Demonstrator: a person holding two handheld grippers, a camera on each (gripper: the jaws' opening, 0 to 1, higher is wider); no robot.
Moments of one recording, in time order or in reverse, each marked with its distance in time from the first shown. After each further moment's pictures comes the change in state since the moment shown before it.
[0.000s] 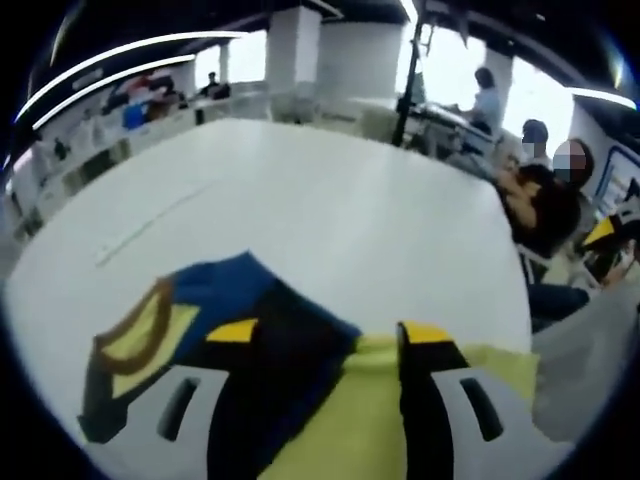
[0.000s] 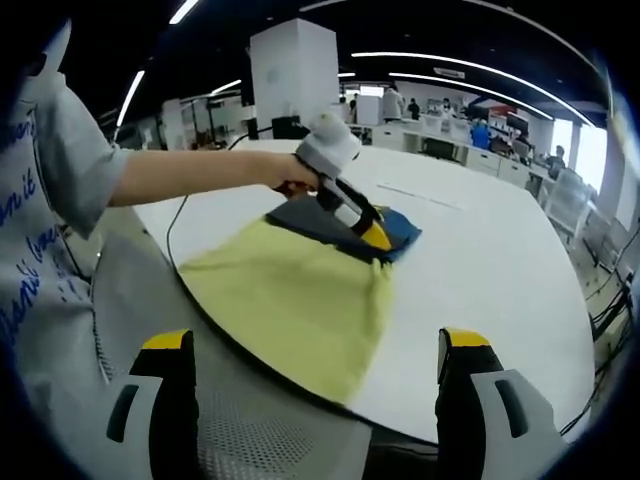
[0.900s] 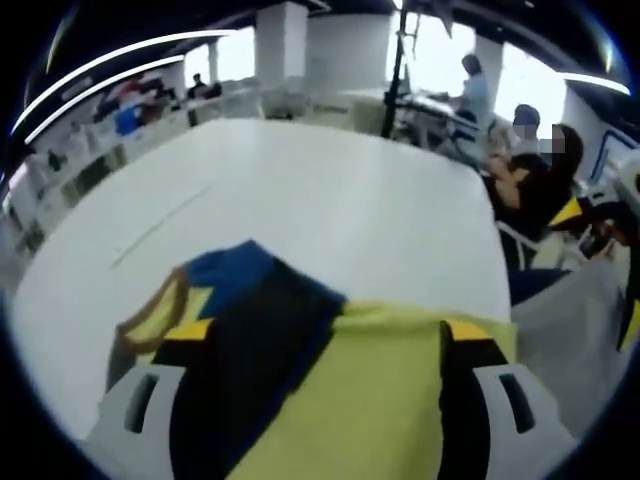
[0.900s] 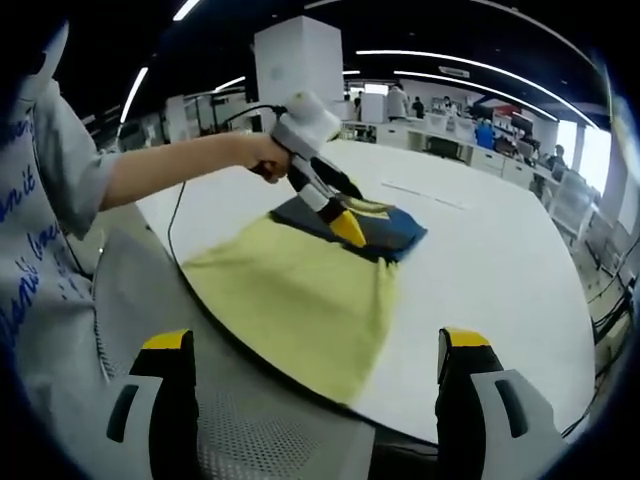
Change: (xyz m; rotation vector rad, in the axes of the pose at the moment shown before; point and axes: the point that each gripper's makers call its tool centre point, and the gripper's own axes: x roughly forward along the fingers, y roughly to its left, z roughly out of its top) left arm -0.044 -0.005 -0.012 0.050 0.050 -0.012; right arm 0.004 0.006 0.000 -0.011 0.011 0.014
